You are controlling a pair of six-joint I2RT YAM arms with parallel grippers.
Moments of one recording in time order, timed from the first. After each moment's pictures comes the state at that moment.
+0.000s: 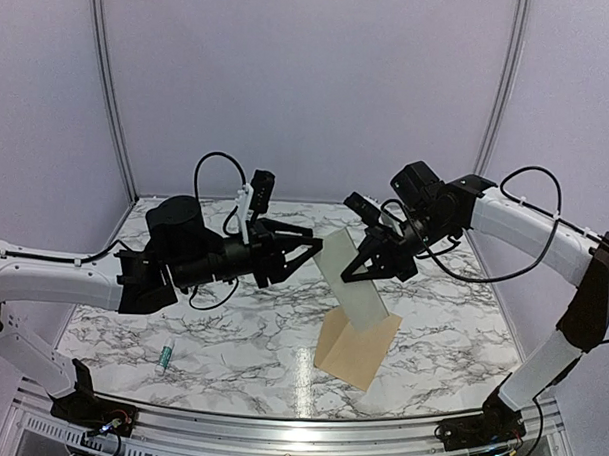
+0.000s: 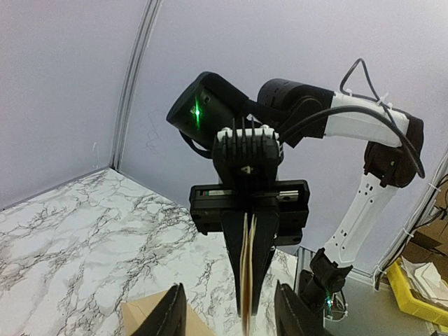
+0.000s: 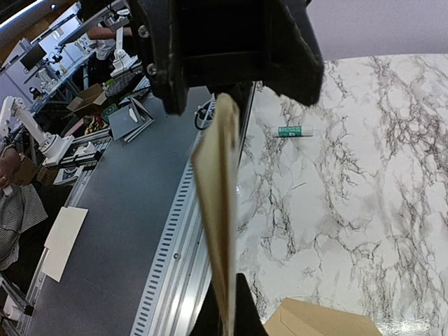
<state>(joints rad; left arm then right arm) -1.06 1.41 0.92 0.53 0.18 -0.33 0.61 1.57 1.43 -0.98 -1.16 -0.69</state>
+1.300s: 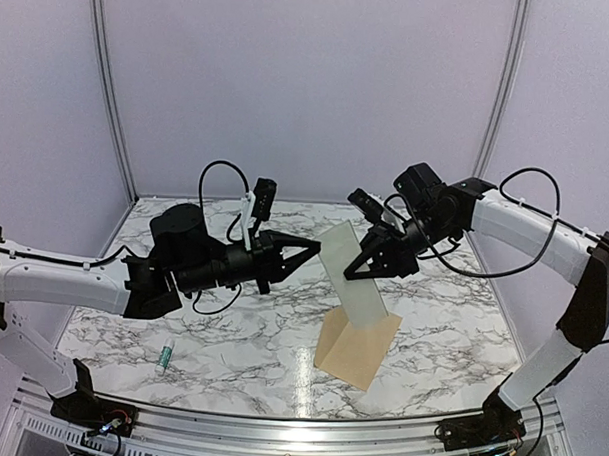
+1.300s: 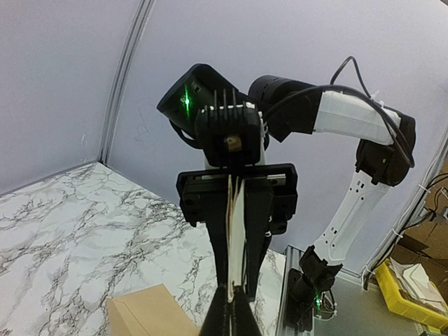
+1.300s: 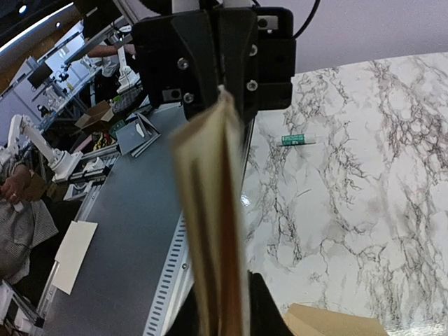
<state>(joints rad) -1.05 1.43 0.88 0.62 0.21 -0.38 0.58 1.57 1.40 -0.93 -1.22 -0.63</state>
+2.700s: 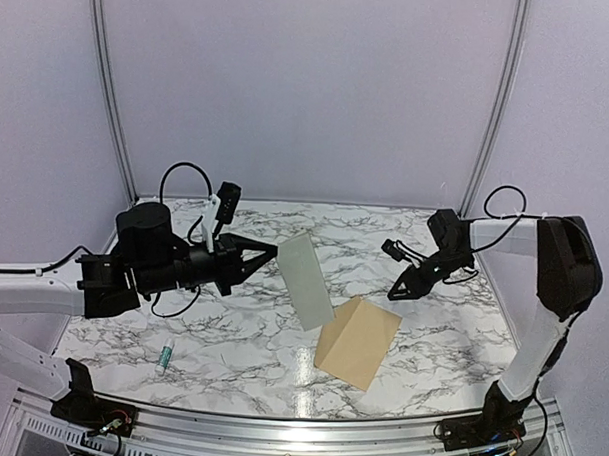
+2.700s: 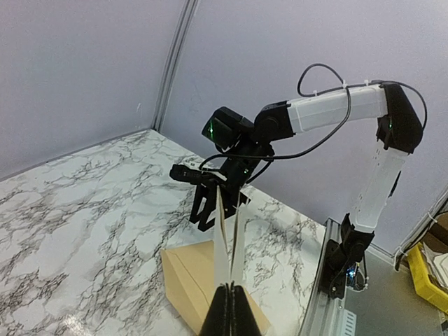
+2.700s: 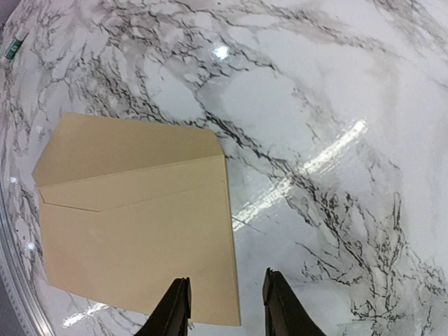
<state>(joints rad) -1.00 1.20 0.79 0.32 0.13 -0.33 0.21 1.75 1.14 -0.70 -0.66 -0.57</state>
